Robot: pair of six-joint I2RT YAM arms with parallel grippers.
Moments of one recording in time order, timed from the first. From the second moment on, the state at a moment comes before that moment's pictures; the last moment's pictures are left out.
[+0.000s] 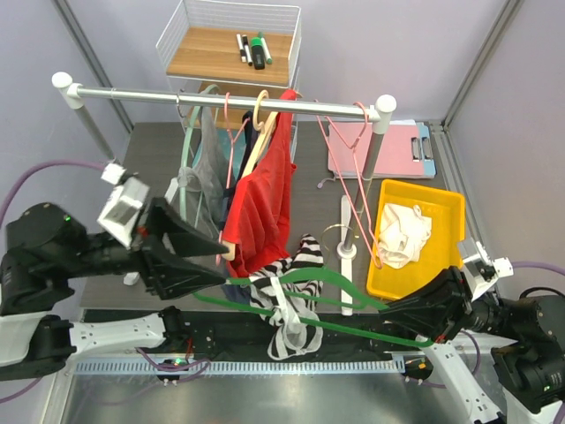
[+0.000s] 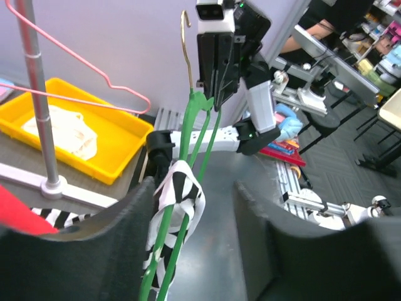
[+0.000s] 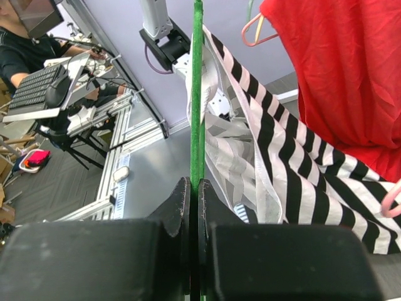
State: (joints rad) left arm -1.17 0.85 1.67 -0.78 0.33 -0.36; right arm 0.29 0.27 1.14 -0.63 -1.05 0.62
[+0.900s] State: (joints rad) left arm -1.17 0.83 1.42 -0.82 0.72 -0.11; right arm 0.29 0.21 1.19 -0.61 -1.15 0.67
